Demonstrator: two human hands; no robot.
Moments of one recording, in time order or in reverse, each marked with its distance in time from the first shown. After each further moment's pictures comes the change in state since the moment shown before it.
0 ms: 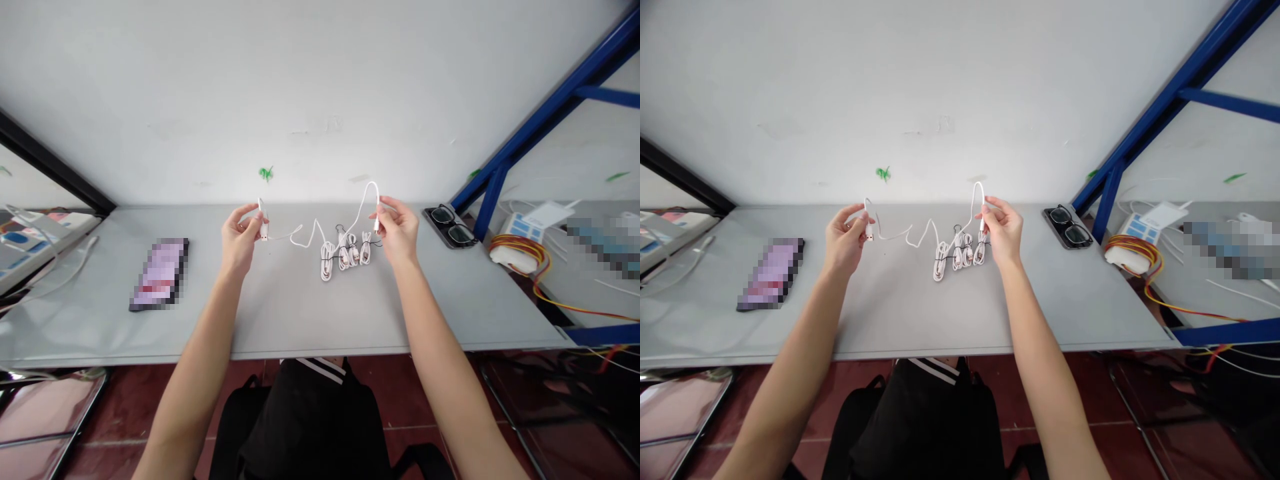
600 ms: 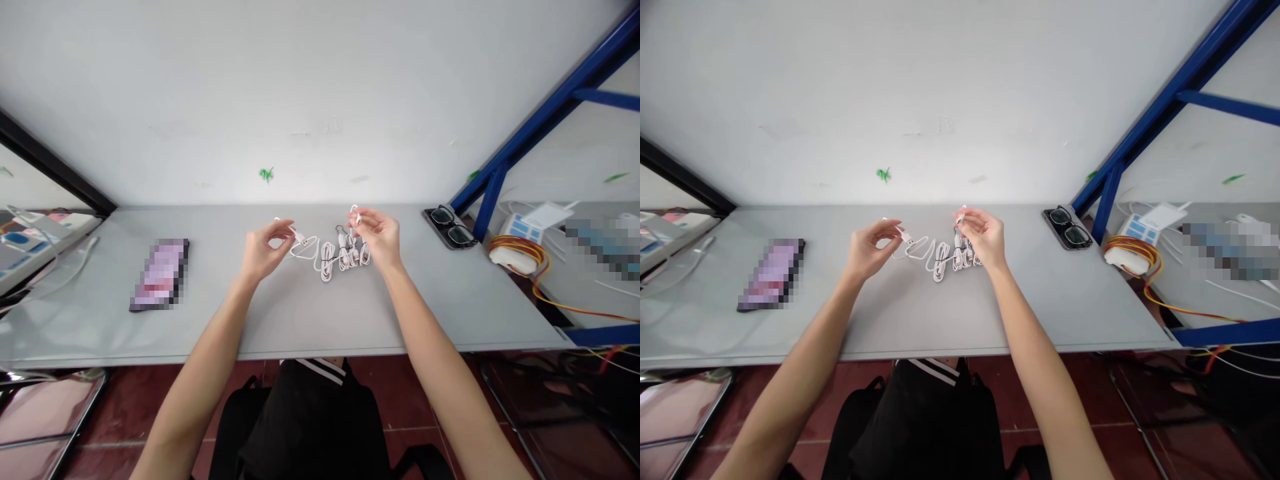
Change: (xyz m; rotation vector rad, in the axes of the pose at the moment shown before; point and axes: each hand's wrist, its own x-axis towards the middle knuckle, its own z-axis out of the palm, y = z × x) left_hand -0.020 -0.011 0.019 0.431 -0.287 0.305; right_hand -0.015 0.007 0.017 -0.073 -0.157 0.006
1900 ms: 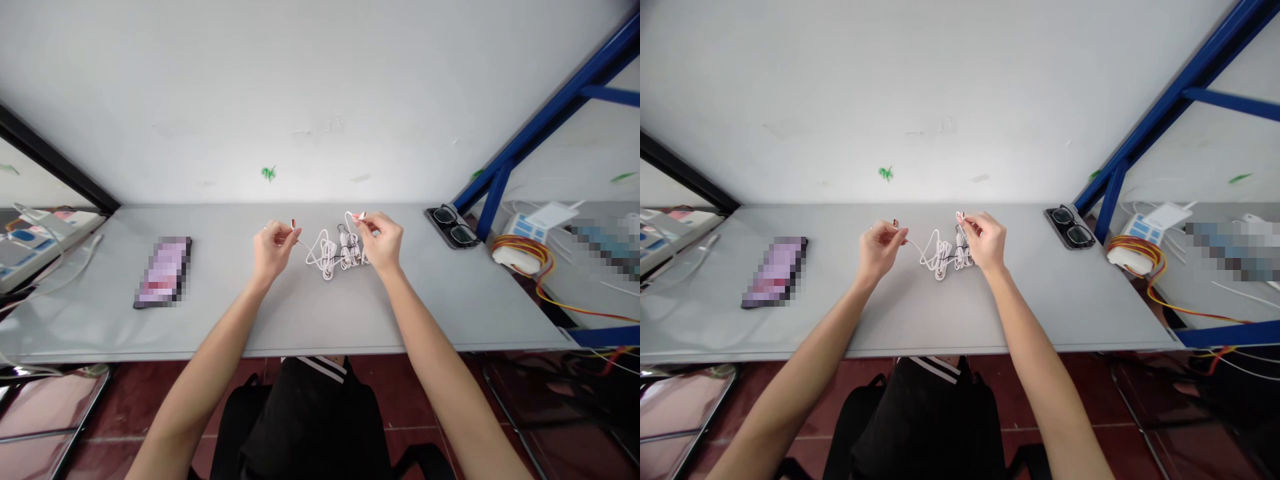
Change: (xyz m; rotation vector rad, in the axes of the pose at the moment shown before) left_hand -0.003 0.000 0.019 0.004 0.173 -0.065; right_hand -0.006 0.000 0.004 -0.447 0.111 -0.507
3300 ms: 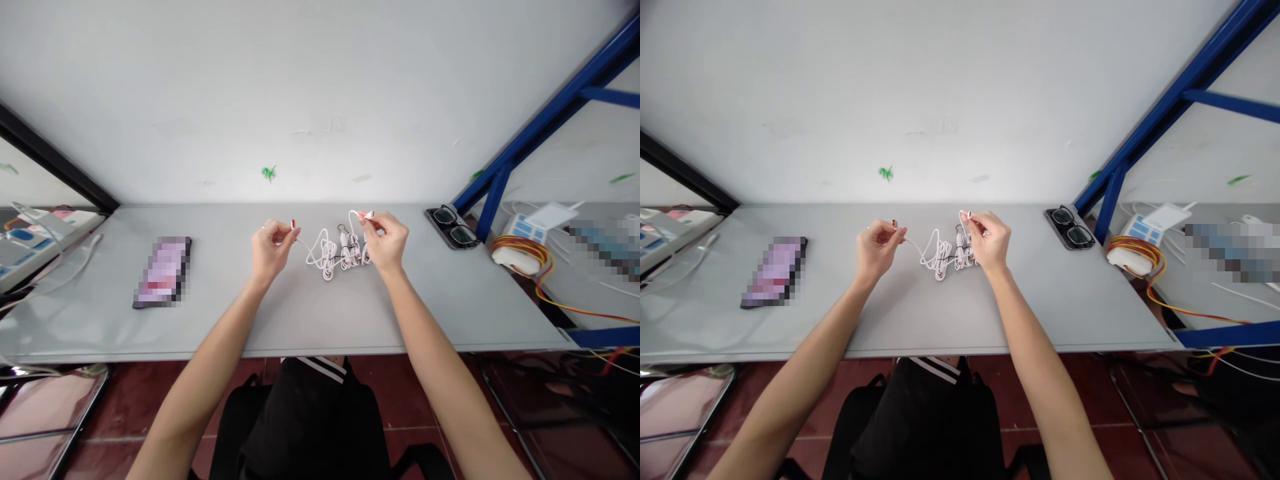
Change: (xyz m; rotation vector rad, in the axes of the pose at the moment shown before) left_hand 0.001 -0.004 -0.002 -0.029 0.029 0.020; right_hand 0.002 -0.001 -0.002 -0.047 0.051 0.003
